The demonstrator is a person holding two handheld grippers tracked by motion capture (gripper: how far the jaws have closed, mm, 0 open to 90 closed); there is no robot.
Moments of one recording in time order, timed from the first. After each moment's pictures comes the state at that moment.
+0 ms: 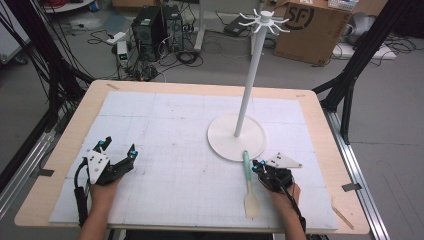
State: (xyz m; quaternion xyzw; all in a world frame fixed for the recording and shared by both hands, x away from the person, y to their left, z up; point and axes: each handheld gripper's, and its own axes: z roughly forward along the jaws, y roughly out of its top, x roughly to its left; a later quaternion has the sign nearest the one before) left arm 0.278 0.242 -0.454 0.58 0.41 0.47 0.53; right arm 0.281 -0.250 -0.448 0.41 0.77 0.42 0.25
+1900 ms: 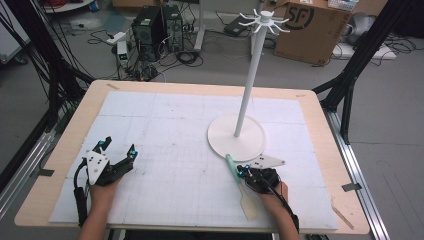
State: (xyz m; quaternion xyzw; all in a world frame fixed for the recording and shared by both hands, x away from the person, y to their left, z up) left arm 0.277 0.242 -0.454 0.58 0.41 0.47 0.53; right arm 0.282 -0.217 -0.449 0.35 0.82 0.42 0.18
